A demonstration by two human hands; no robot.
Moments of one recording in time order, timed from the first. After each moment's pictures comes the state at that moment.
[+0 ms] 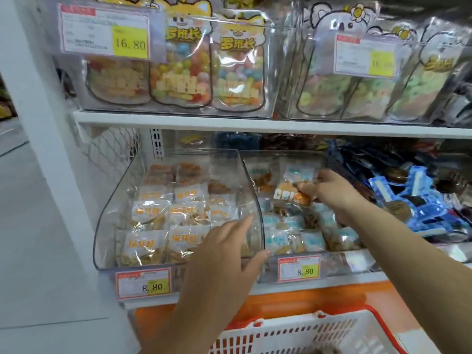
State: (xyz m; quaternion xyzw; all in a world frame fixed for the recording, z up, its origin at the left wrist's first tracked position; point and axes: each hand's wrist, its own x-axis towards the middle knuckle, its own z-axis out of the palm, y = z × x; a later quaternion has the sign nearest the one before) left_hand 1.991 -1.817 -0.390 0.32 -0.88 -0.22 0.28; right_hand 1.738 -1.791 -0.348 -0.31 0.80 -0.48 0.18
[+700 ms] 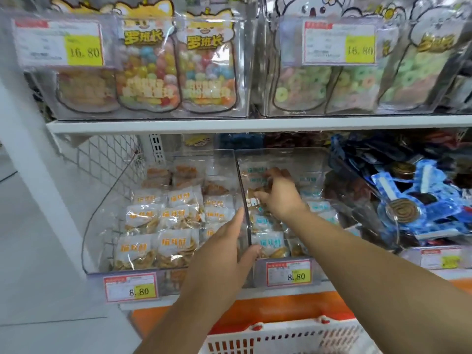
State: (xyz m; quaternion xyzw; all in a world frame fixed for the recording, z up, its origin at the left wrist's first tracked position) left_hand 1.958 -1.822 -0.401 0.35 -0.88 -0.22 0.25; right_hand 1.734 -1.873 -0.413 -0.46 0.82 -0.34 0.05
